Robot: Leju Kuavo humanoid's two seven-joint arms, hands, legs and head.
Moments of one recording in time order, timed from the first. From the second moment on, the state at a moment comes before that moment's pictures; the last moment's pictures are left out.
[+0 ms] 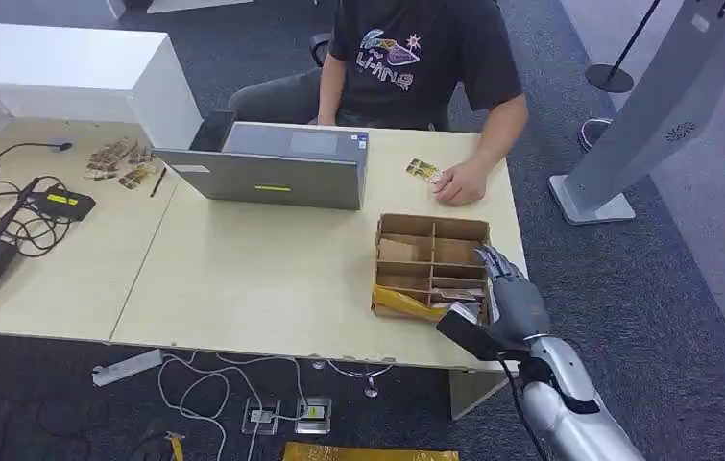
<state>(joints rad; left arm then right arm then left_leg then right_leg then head) -0.18 0.24 -0.87 -0.25 0.82 0.44 -0.17 -0.31 -0.33 0.45 -1.21 0.88 -0.28 0.00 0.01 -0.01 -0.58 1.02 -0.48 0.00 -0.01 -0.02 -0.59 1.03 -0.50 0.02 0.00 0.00</state>
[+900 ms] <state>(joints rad) -0.17 0.24 -0.87 -0.25 0.82 0.43 -0.16 -0.33 -0.30 0.47 -1.18 0.85 -0.28 -0.01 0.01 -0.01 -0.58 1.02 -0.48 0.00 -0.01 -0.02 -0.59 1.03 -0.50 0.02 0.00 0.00</state>
